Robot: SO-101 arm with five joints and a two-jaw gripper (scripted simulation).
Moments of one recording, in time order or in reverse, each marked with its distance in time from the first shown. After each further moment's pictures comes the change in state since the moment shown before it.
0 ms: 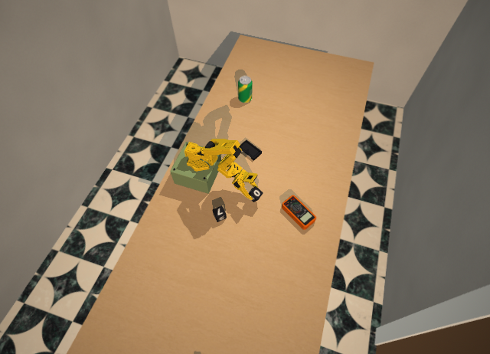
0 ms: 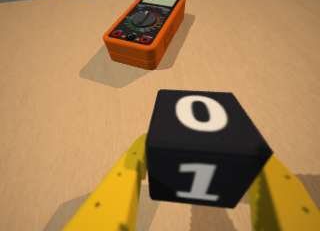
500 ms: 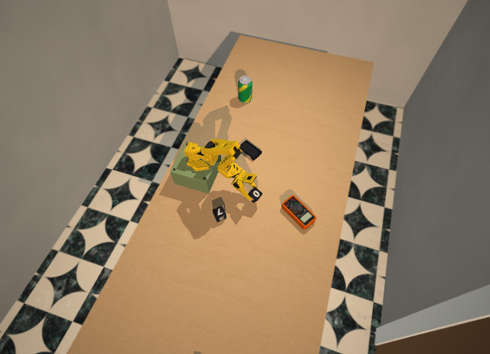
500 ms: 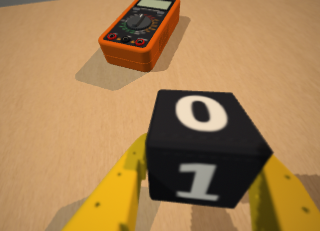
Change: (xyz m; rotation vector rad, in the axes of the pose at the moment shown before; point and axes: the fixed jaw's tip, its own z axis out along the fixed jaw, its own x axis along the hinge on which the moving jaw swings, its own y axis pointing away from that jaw) arm -0.001 -0.004 0.000 0.014 -0.013 0.009
